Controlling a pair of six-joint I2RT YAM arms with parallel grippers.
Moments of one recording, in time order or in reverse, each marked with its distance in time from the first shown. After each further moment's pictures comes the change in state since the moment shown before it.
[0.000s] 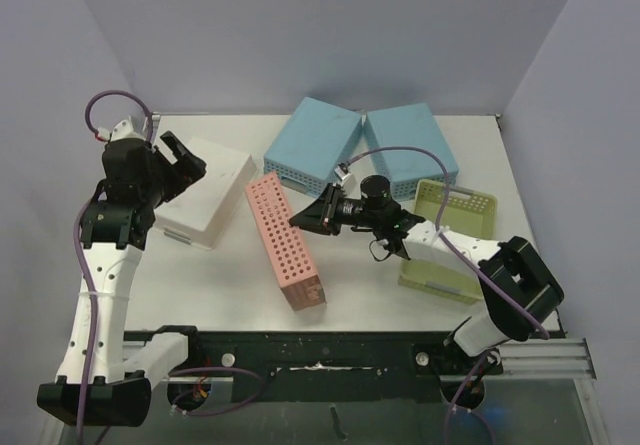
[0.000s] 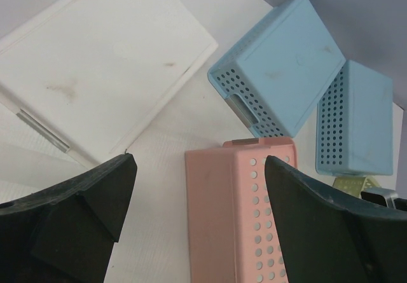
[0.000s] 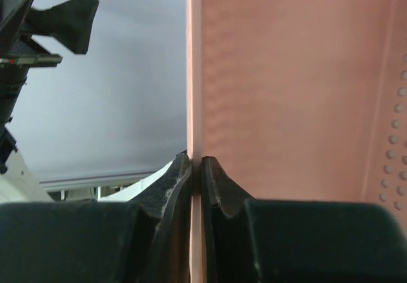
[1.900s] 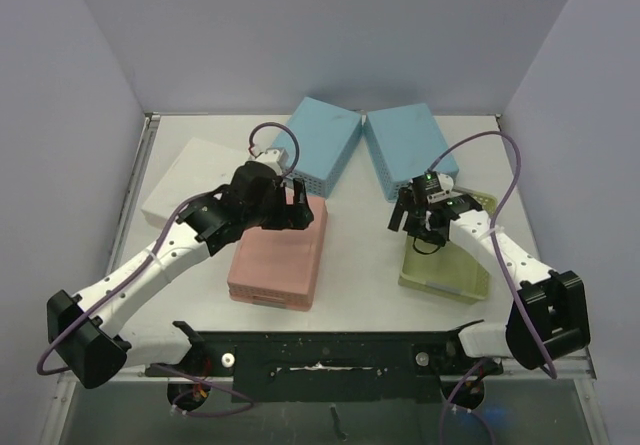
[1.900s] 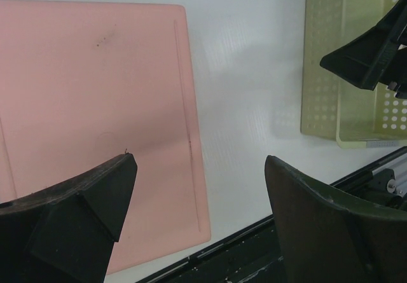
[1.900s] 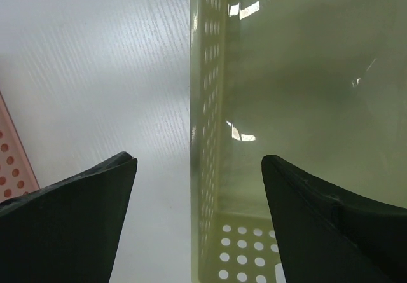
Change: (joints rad) left arm -0.685 0.200 -0.114 0.140 -0.029 0.030; right arm -0.342 -0.193 0.071 -1.081 0.759 -0.610
